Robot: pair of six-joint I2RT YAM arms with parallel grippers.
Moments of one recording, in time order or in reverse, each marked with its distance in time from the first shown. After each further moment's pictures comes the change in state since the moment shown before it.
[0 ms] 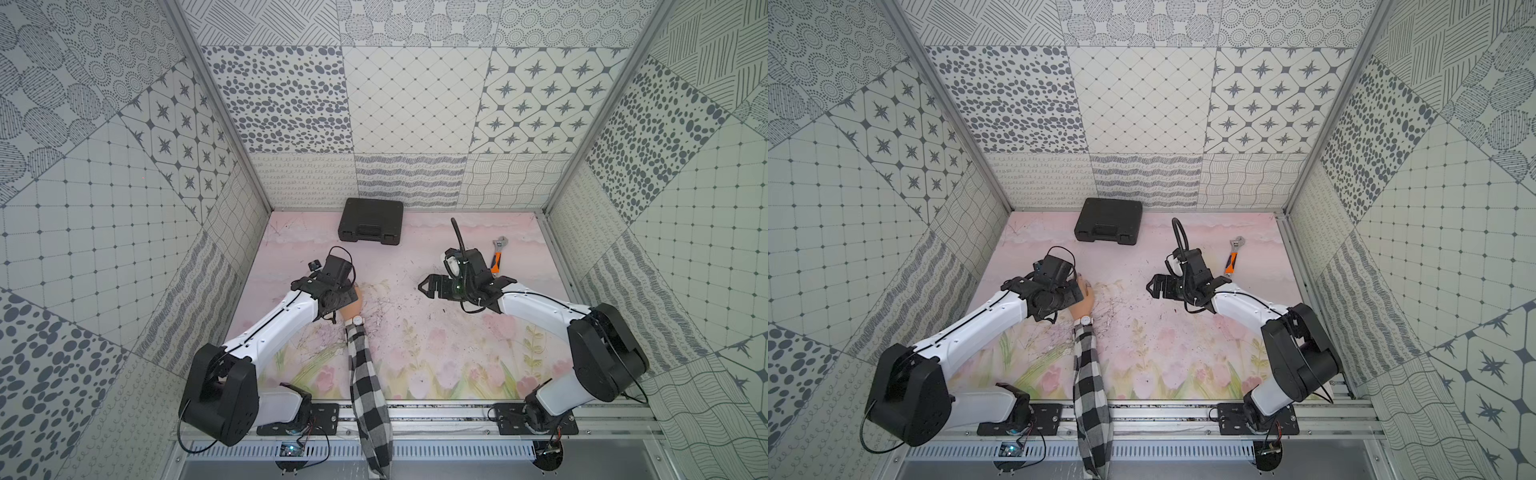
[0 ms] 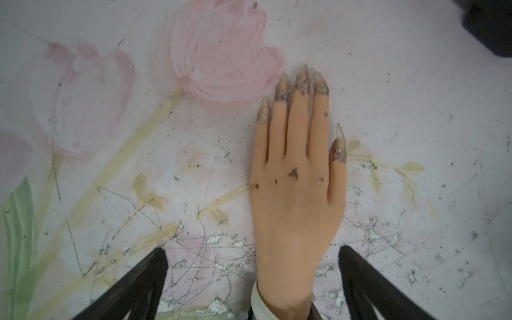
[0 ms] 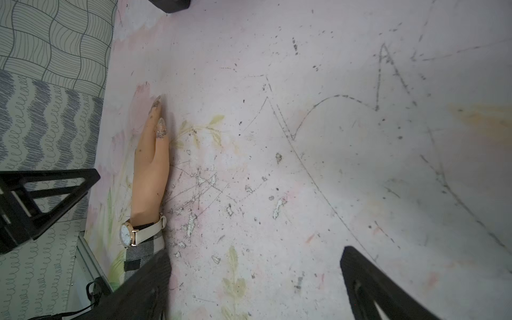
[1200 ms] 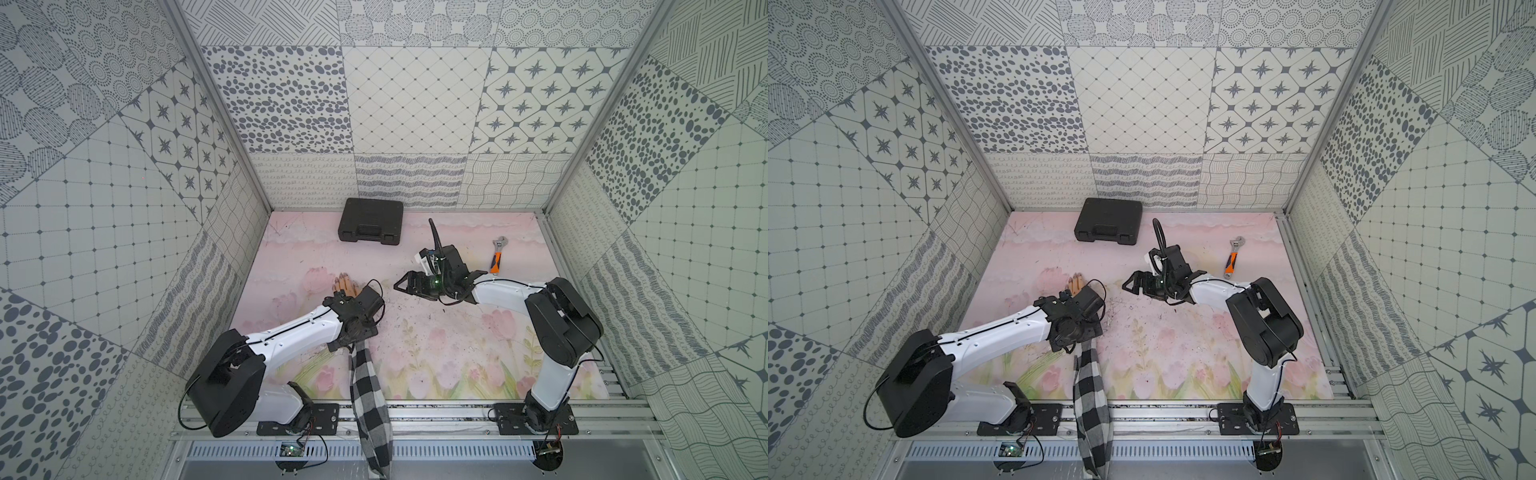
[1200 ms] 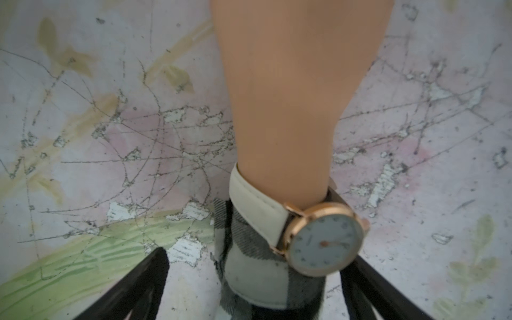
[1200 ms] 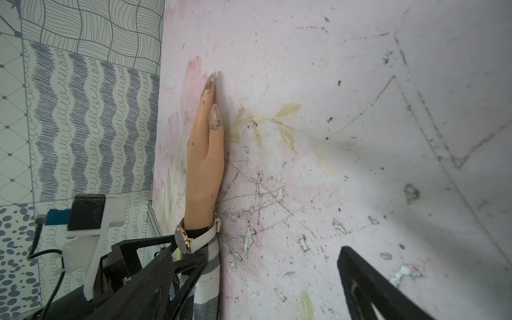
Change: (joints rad) left arm -0.322 0.033 -0.116 -0.069 0.020 -0.233; right arm 0.063 0.246 0.130 0.167 -0.229 0.124
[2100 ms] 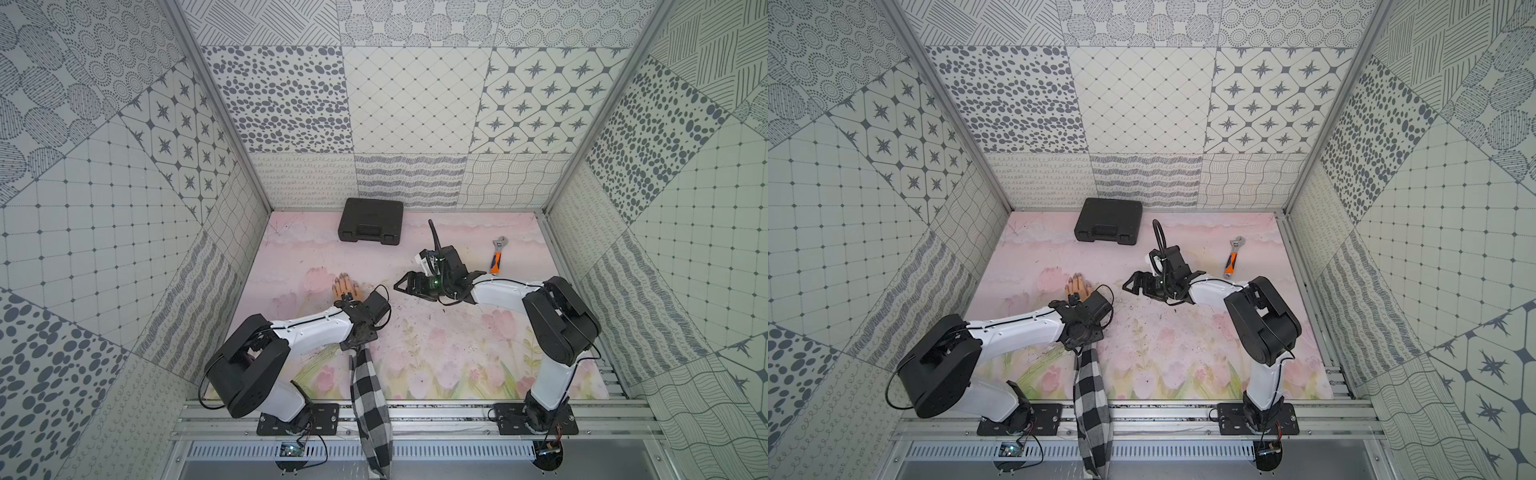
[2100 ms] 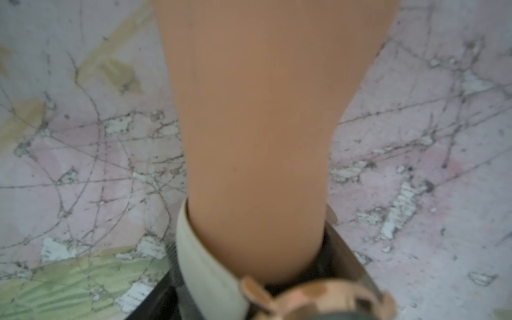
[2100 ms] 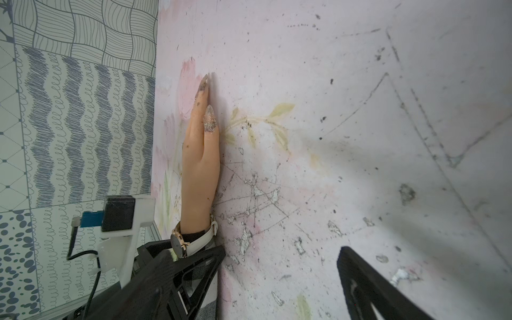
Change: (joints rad) left arm -0.020 0.131 -0.041 0.176 -0.028 0.009; right arm 0.000 0.012 0.000 0.008 0.008 0.015
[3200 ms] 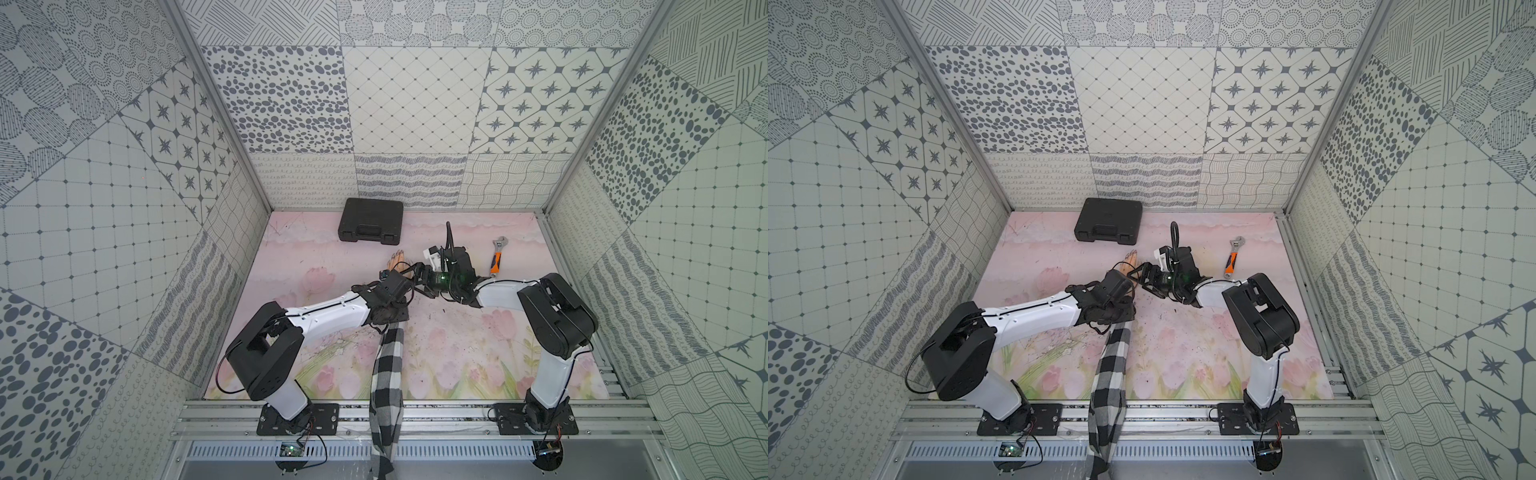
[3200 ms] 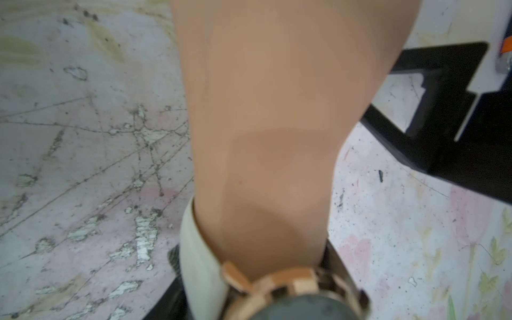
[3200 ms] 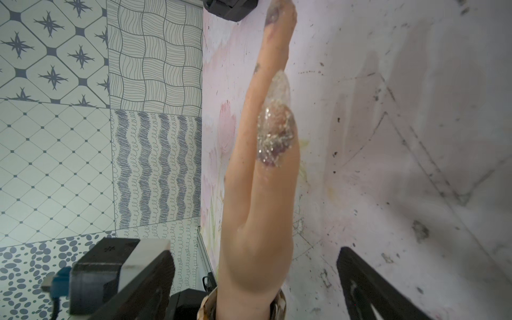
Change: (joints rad) left arm -0.064 0.113 0.251 0.183 0.217 0.196; right arm -0.074 0.049 -0.099 0.379 -0.106 0.268
